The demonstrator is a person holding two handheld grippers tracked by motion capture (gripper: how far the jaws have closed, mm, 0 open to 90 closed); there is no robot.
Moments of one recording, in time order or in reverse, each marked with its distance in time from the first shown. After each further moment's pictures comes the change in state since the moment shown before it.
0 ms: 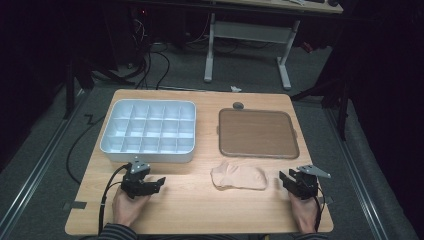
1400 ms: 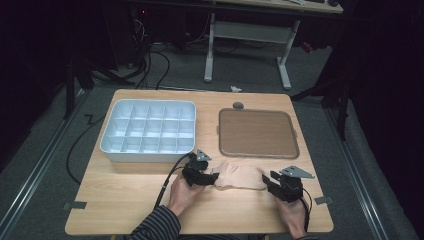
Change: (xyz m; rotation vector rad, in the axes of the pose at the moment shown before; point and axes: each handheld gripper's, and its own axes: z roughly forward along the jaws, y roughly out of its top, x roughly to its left) left arm -0.097 0.071 0.103 0.060 -0.169 0.073; right arm 0.050 0.009 -0.001 0.002 0.144 -0.089
